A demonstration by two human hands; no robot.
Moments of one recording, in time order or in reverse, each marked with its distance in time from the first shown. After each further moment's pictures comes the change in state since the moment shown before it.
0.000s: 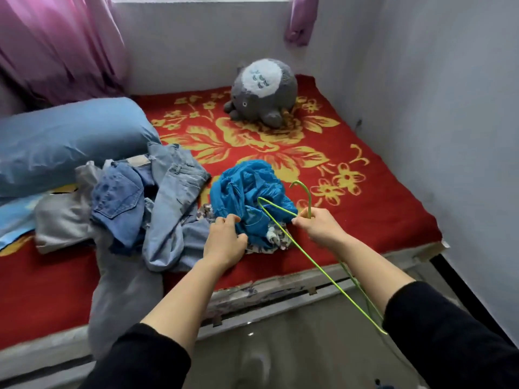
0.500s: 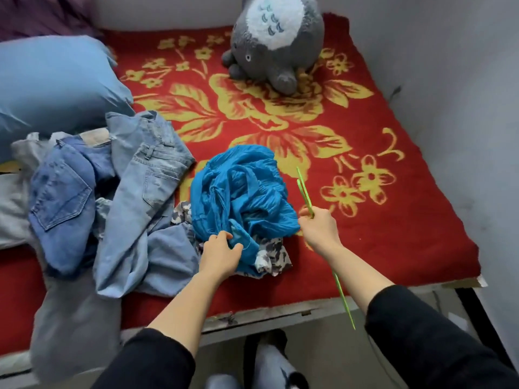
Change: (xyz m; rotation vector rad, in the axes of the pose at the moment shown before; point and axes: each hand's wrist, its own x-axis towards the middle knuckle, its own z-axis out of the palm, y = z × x) left_hand 0.181 -0.015 0.105 -0.118 -0.181 -0.388; right_hand 0.232 0.042 0.001 -0.135 0.078 0.177
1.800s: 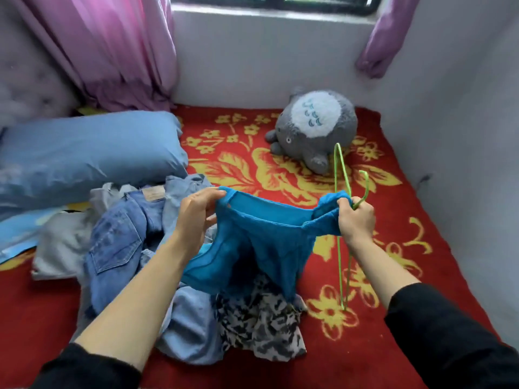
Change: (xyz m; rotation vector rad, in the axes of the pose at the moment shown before) left_hand -0.014 0.108 -0.243 -1.135 0.157 0.281; right_hand 0.073 -0.163 -0.082 0.342 0.337 -0.242
